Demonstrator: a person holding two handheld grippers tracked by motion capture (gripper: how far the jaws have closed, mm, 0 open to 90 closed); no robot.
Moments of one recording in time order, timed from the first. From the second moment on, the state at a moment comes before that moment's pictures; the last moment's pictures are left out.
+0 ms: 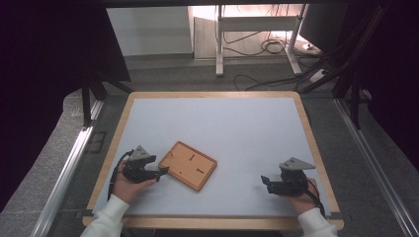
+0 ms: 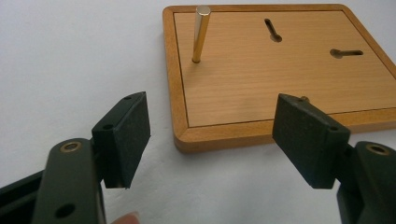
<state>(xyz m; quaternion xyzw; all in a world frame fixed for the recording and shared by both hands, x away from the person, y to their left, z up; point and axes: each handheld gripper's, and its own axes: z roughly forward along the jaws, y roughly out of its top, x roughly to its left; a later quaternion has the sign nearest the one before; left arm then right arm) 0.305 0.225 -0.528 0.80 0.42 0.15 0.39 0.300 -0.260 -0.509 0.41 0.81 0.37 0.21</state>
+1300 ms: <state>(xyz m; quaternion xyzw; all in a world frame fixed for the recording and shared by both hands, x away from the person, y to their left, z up) 0.301 0.223 -0.522 0.80 0.43 0.16 0.38 0.296 -0.263 -0.514 0.40 0.83 0.34 0.21</state>
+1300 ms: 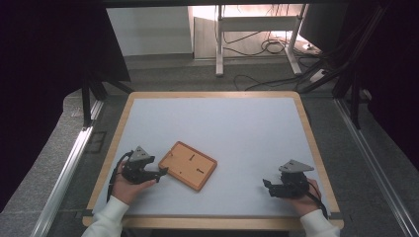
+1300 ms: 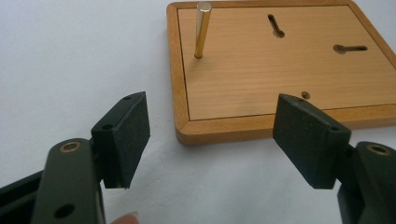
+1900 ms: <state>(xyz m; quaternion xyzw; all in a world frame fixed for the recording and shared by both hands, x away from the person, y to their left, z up) 0.344 0.193 -0.527 0.79 0.44 0.17 0.39 0.297 -0.260 -0.516 0.39 0.83 0.33 0.21</state>
